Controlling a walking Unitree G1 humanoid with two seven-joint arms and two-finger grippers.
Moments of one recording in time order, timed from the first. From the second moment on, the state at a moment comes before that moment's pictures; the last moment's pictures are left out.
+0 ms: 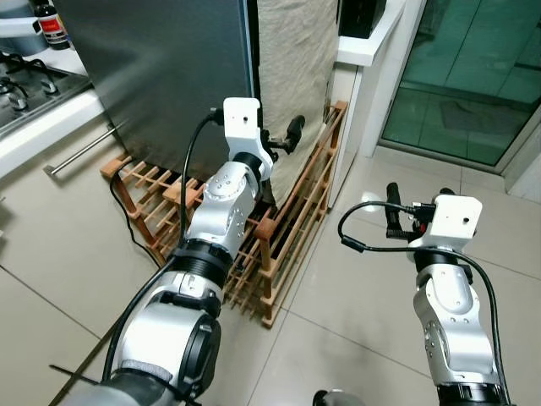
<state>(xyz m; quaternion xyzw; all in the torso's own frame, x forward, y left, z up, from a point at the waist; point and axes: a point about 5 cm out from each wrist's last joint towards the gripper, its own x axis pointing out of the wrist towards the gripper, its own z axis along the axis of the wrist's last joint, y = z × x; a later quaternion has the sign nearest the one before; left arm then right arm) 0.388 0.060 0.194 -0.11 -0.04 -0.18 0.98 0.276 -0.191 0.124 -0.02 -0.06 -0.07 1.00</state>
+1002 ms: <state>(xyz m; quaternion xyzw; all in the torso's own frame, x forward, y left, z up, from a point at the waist) 0.401 0.036 0.215 -0.11 -0.05 -0.17 0.98 0.260 -0.194 0.117 -0.03 -0.04 -0.09 0.99</state>
